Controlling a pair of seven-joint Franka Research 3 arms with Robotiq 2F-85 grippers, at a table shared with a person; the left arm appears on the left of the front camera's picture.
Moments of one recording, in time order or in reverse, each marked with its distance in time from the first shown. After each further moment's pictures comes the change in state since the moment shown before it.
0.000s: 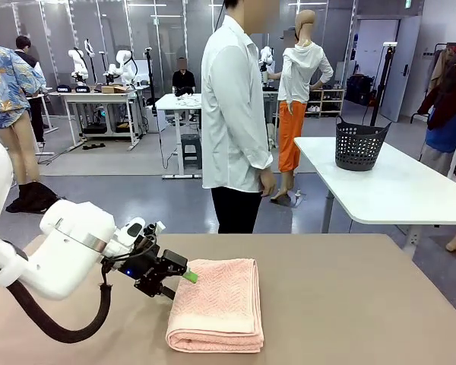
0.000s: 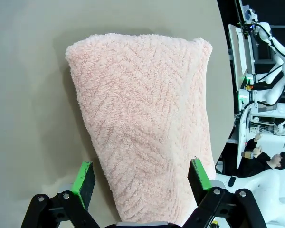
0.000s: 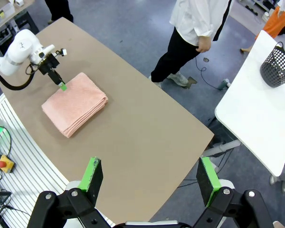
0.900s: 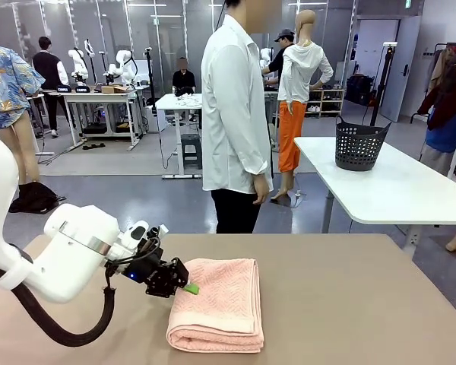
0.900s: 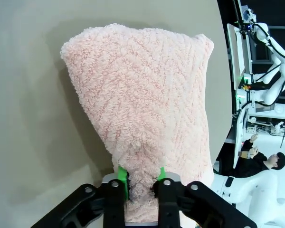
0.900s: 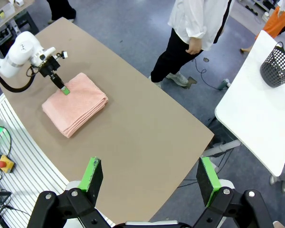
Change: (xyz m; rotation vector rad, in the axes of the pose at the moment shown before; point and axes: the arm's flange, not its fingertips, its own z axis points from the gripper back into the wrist) left arm -0.004 -0.001 -0.009 -0.013 0.008 0.016; right arm 0.000 0.000 0.000 0.000 0.000 0.000
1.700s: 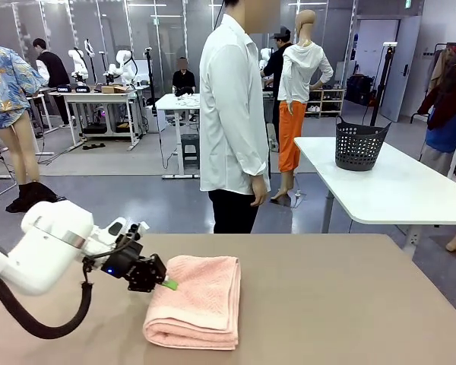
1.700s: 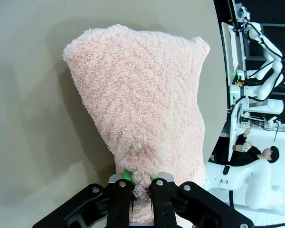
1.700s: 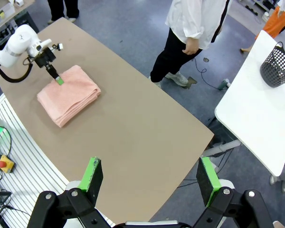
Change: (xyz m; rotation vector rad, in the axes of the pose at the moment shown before) left arm 0.008 0.045 0.055 -0.040 0.022 0.002; right arm 0.000 0.000 0.000 0.000 0.000 0.000
